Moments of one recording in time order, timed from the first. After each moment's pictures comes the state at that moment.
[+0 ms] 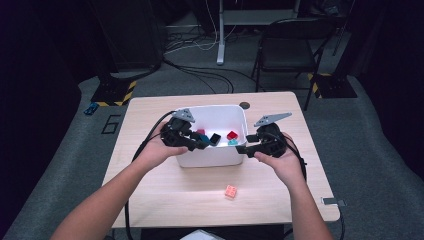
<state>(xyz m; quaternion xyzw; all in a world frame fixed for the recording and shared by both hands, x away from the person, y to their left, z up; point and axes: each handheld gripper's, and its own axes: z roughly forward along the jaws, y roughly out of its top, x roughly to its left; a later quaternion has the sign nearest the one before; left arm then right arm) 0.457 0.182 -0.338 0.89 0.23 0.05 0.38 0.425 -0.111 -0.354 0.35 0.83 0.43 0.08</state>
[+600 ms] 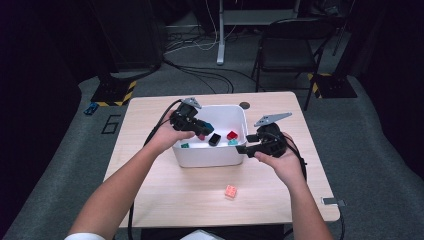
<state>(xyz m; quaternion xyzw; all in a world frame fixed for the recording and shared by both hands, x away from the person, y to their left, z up) 0.521 0.171 -0.358 0.89 0.25 0.05 0.37 0.425 -0.111 -0.354 0.35 0.83 0.43 0.08</state>
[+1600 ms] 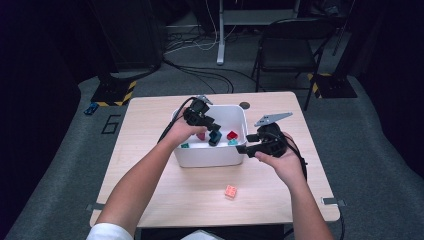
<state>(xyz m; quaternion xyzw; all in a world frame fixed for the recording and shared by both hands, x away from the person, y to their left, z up) 0.556 0.141 -0.382 0.89 0.28 0.05 0.35 0.425 -0.112 -0.353 0.34 0.83 0.43 0.08</state>
